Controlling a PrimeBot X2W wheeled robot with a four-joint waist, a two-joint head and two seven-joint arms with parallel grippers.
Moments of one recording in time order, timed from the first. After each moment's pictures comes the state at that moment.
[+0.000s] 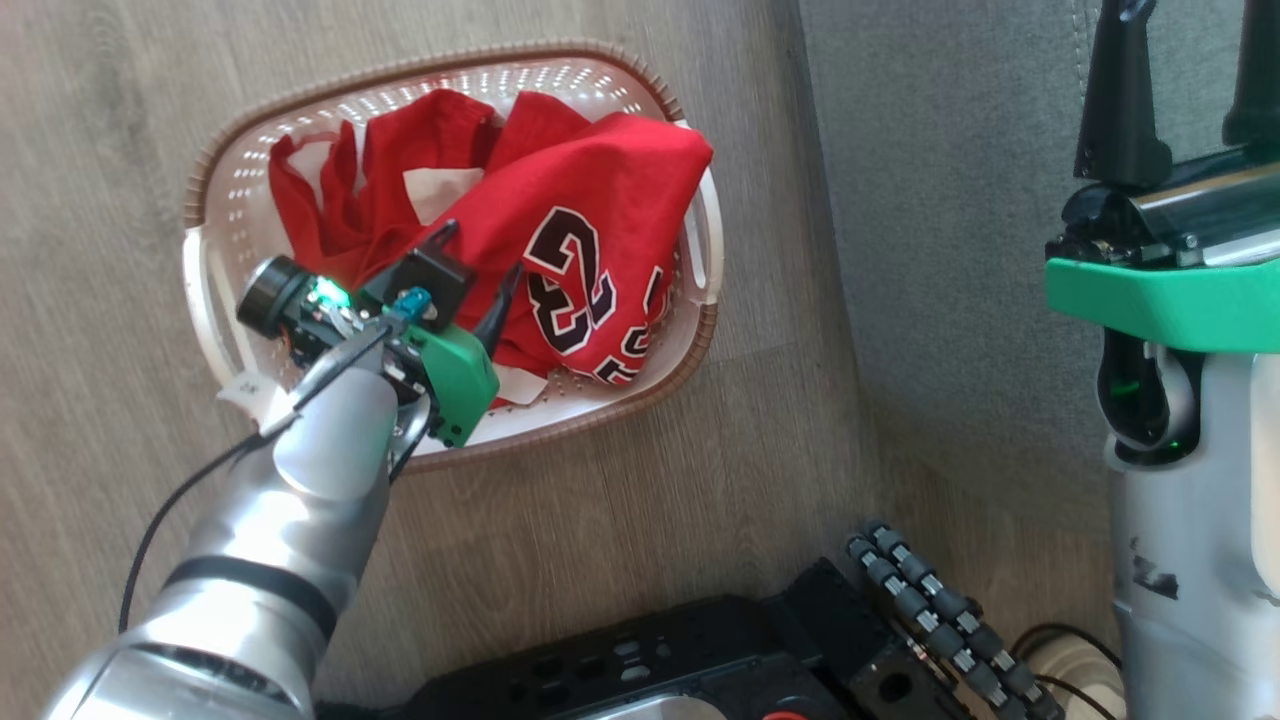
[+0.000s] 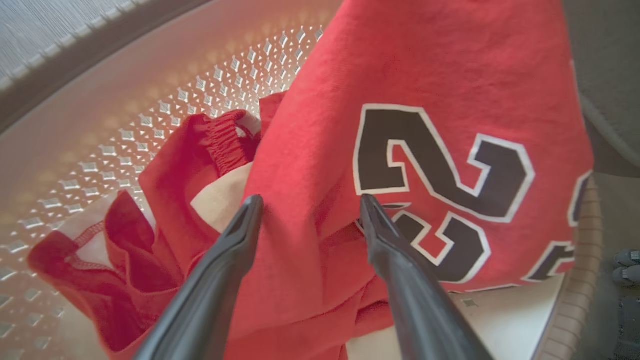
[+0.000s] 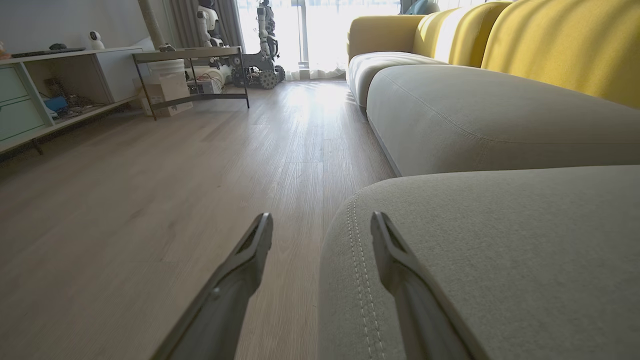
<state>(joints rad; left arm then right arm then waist) -0.97 0.04 -0.53 1.18 0.03 -0.12 -0.22 -0.50 -0.05 -0.01 -0.12 0.21 0.13 -0.26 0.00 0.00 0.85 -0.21</state>
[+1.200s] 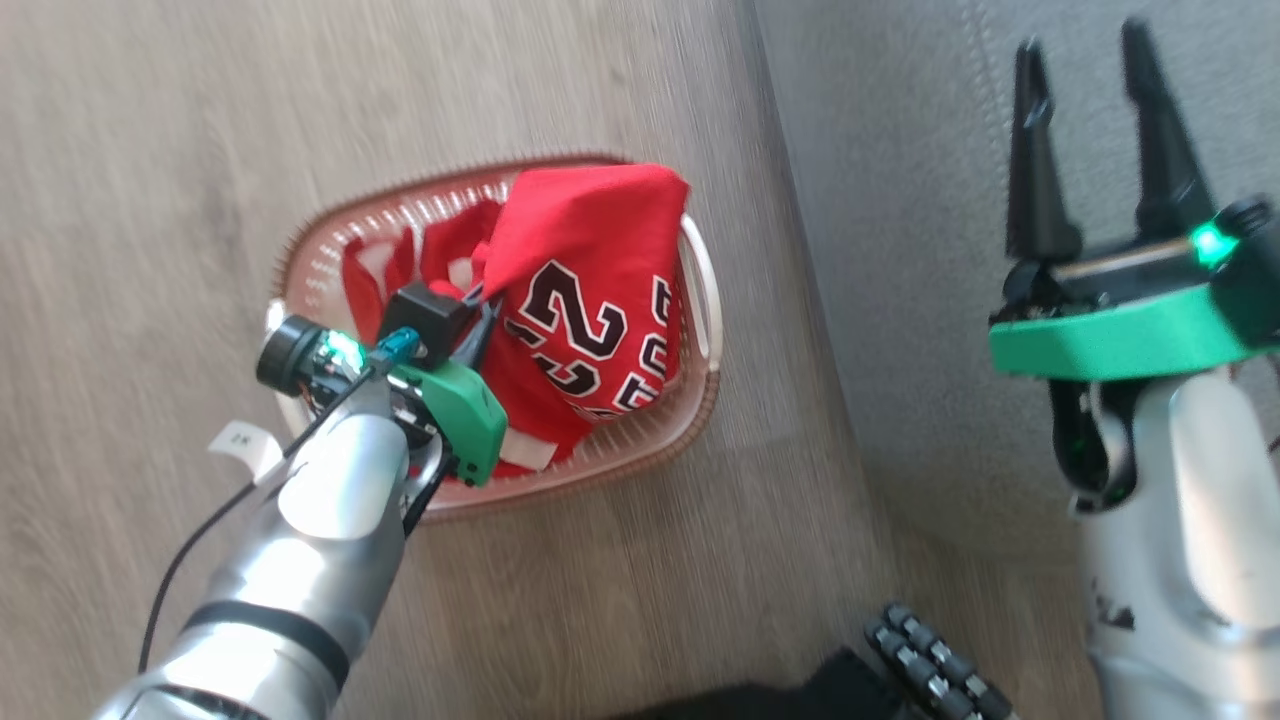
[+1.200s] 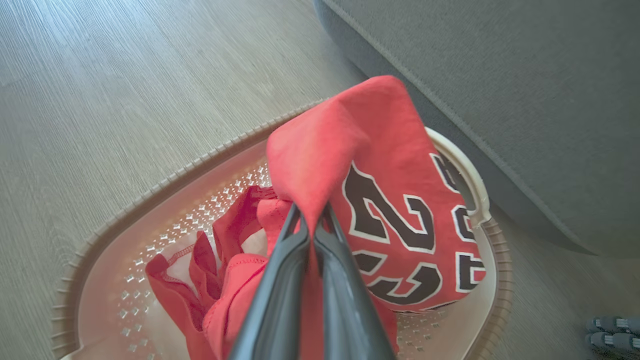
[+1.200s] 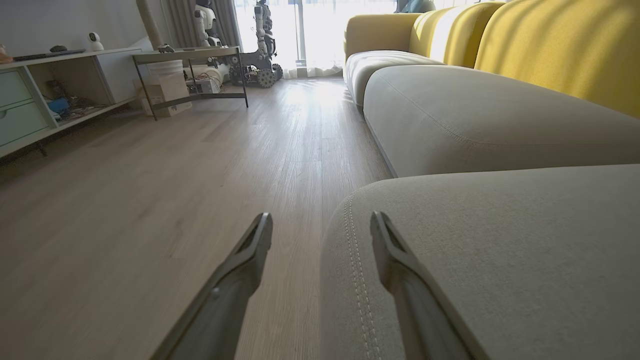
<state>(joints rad) -0.90 0.04 -0.59 1.16 -0.17 -0.12 -0.25 -0.44 -0.05 0.01 0.03 0.18 0.13 -0.26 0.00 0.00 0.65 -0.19</state>
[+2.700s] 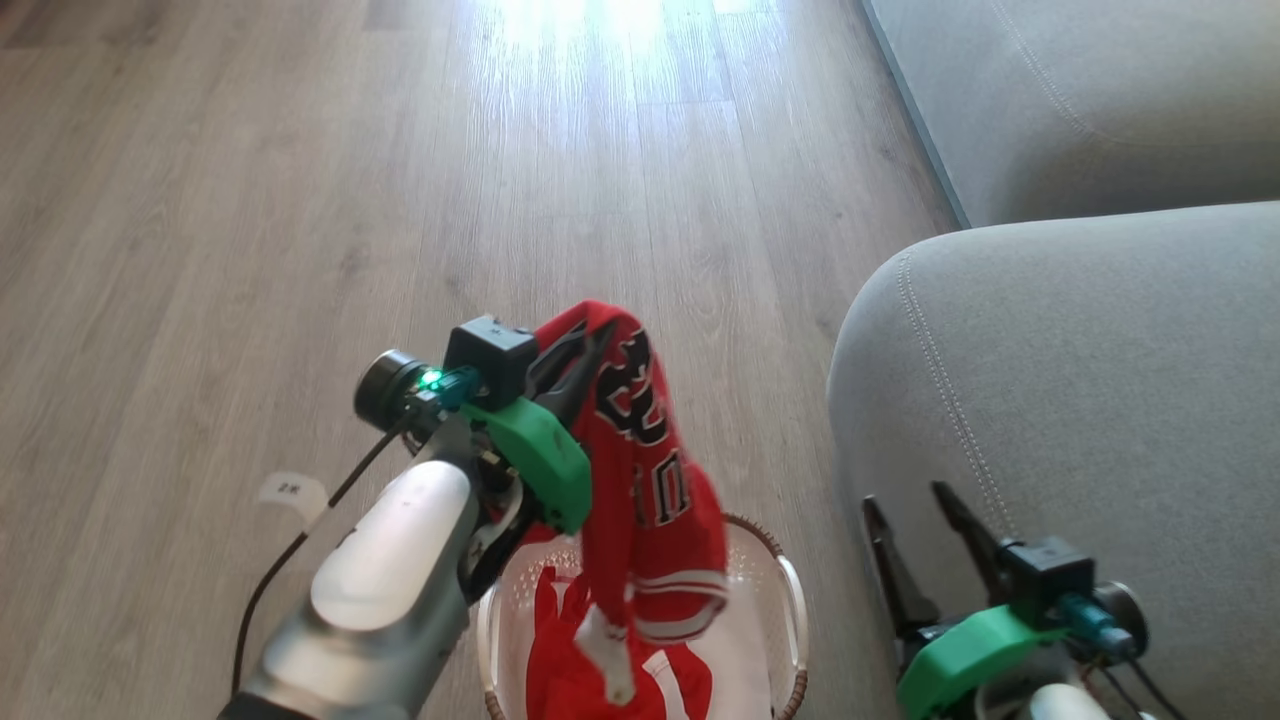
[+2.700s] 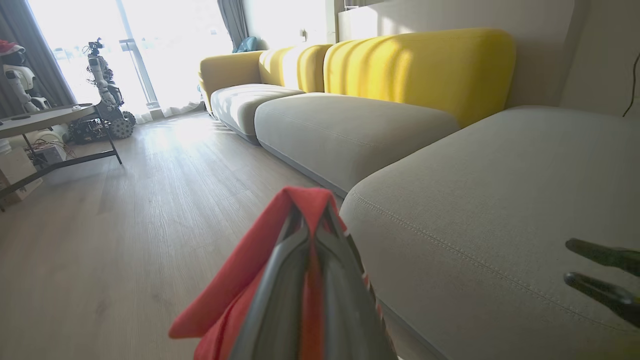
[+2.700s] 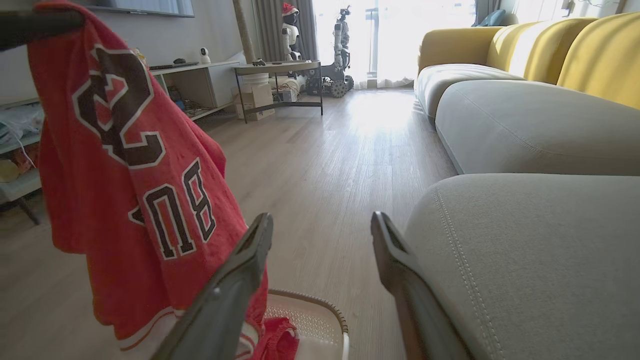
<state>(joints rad) -0.66 0.07 -0.63 0.60 -0.36 -0.11 -0.02 -0.01 -0.05 0.12 0.34 0.13 0.13 -0.26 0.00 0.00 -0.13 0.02</state>
